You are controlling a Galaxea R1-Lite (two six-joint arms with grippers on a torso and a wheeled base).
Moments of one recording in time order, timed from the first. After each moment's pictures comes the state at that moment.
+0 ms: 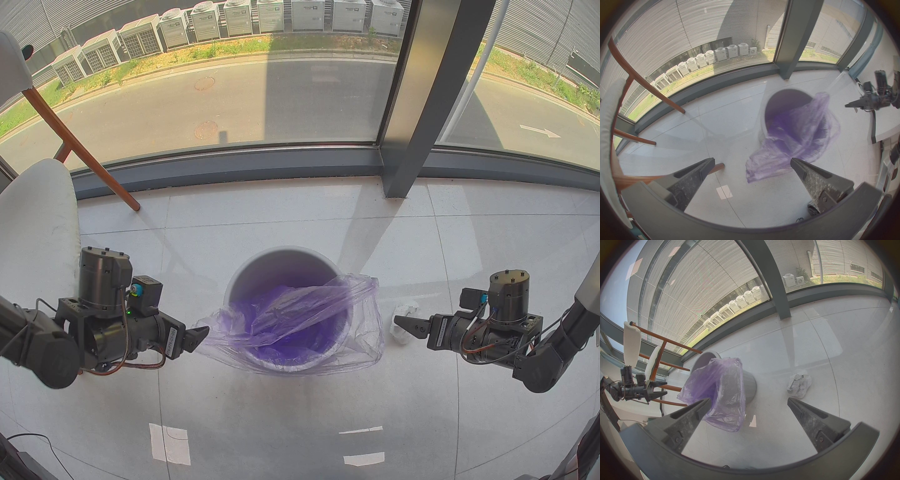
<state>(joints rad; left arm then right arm) -0.33 1.68 -0.62 -0.47 0.08 0.15 0.39 1.94 -0.48 -0.98 0.12 0.42</state>
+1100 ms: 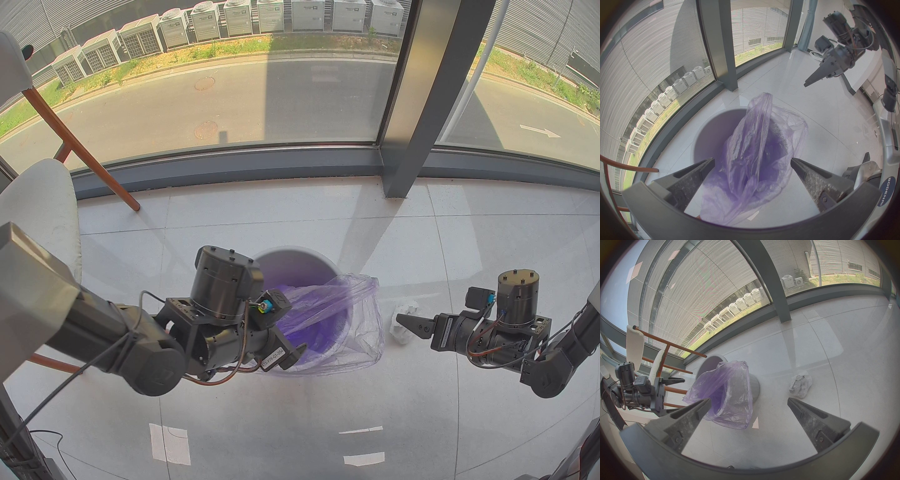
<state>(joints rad) -0.66 1.94 -0.91 -0.45 0.13 0.46 0.42 1.87 -0.44 -0.99 0.10 0.45</state>
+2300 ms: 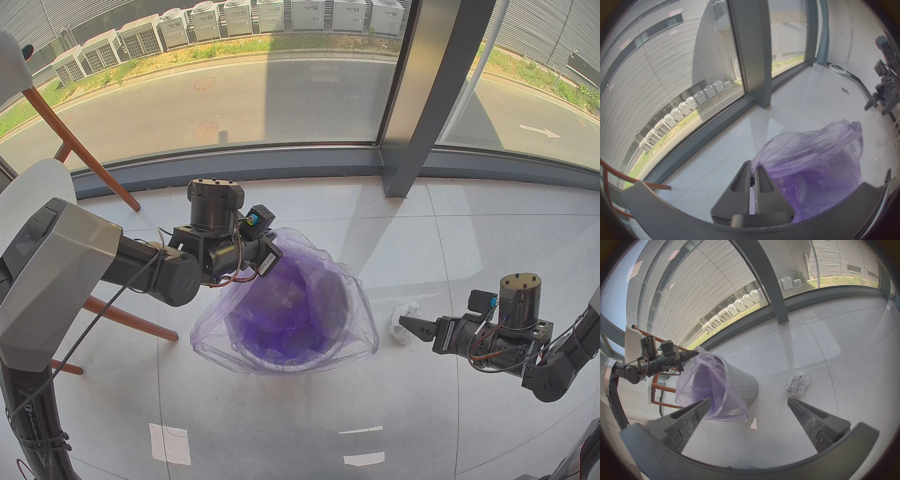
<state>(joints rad) -0.45 2.18 -1.40 -0.48 0.02 0.52 0.42 1.87 -0.42 -1.01 0.07 0.45</state>
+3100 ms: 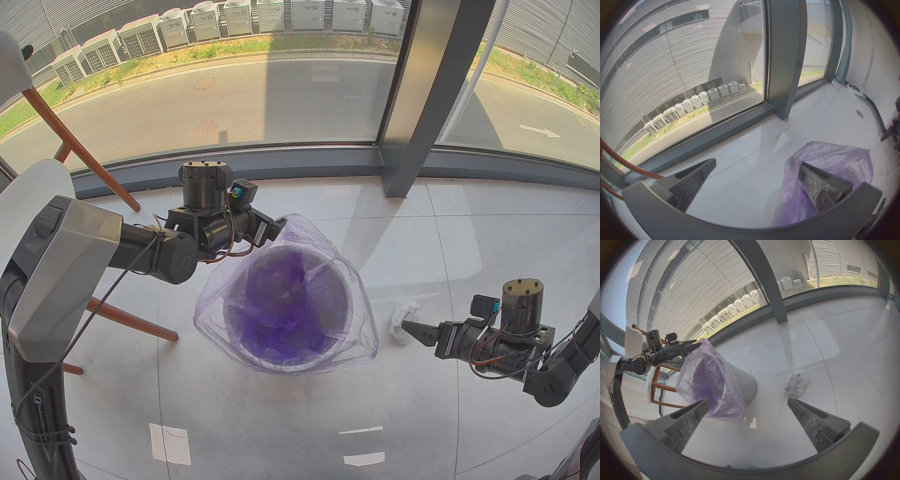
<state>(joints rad) -0.38 2.25 -1.57 -0.47 0.03 0.35 0.42 1.87 -0.38 -1.05 0.07 0.45</state>
